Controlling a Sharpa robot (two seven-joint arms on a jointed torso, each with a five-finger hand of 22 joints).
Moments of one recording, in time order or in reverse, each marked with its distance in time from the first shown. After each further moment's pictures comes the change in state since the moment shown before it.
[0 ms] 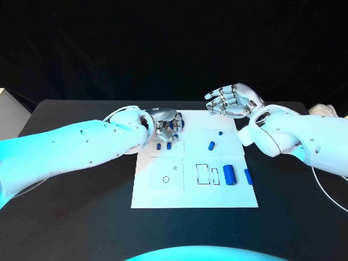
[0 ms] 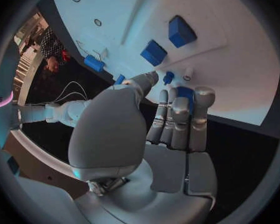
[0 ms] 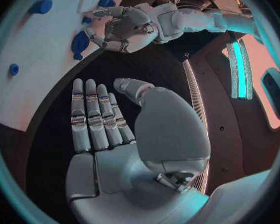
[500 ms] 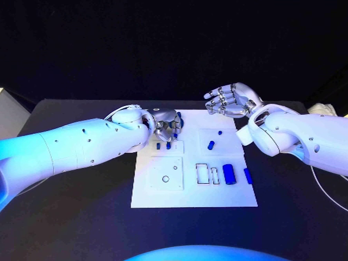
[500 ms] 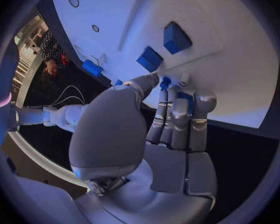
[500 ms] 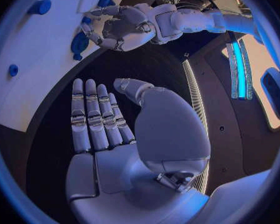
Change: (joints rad) left arm 0.001 0.019 0.000 -0.024 -0.020 0.048 -0.020; left_hand 0.007 0.007 0.026 -0.014 0.000 0.028 -0.003 -0.011 -0.014 0.019 -0.005 0.004 -0.007 0.014 -0.003 0.028 0.020 0.000 0.020 -0.002 0.041 0.040; right arm 0.000 0.000 0.000 0.001 0.000 0.000 0.000; right_hand 0.000 0.000 0.000 0.000 0.000 0.000 0.000 0.000 0.000 0.000 0.000 0.000 0.000 0.000 0.000 0.000 0.000 0.000 0.000 0.000 0.000 0.000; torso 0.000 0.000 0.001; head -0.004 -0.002
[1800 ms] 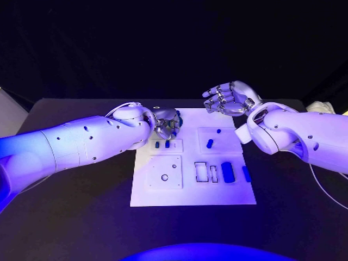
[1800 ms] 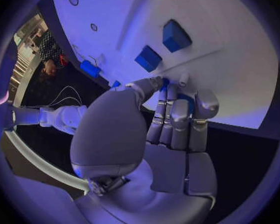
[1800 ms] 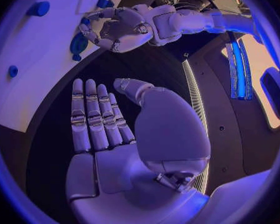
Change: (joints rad) left arm 0.003 0.024 0.002 -0.024 0.002 0.034 -0.024; left_hand -0.021 0.034 0.087 -0.037 0.000 0.071 0.012 -0.079 -0.029 0.108 -0.006 -0.129 -0.087 0.021 -0.007 0.032 -0.030 -0.016 0.025 -0.007 0.054 0.054; right arm 0.000 -0.004 0.000 0.007 -0.001 0.001 0.000; right_hand 0.000 0.000 0.000 0.000 0.000 0.000 0.000 0.000 0.000 0.000 0.000 0.000 0.000 0.000 0.000 0.000 -0.003 0.000 0.000 0.000 0.000 -0.007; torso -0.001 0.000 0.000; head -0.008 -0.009
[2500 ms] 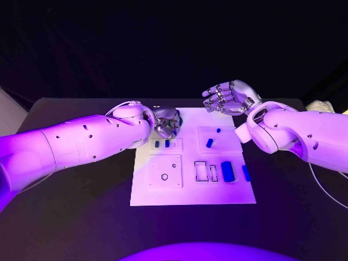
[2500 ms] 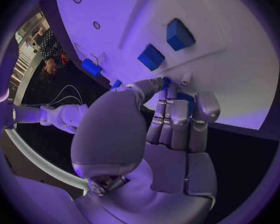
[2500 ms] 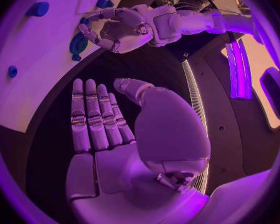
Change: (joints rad) left arm 0.002 0.002 0.002 -0.001 0.012 0.011 0.003; left_hand -0.001 0.023 0.023 -0.033 0.000 0.049 0.010 -0.035 -0.005 0.080 0.005 -0.100 -0.039 0.040 0.003 0.019 0.003 0.000 0.042 0.004 0.045 0.036; right arm 0.000 -0.001 0.000 0.001 0.000 0.000 0.000; right_hand 0.000 0.000 0.000 0.000 0.000 0.000 0.000 0.000 0.000 0.000 0.000 0.000 0.000 0.000 0.000 0.000 -0.001 0.000 0.000 0.000 0.000 -0.002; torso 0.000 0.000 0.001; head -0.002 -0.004
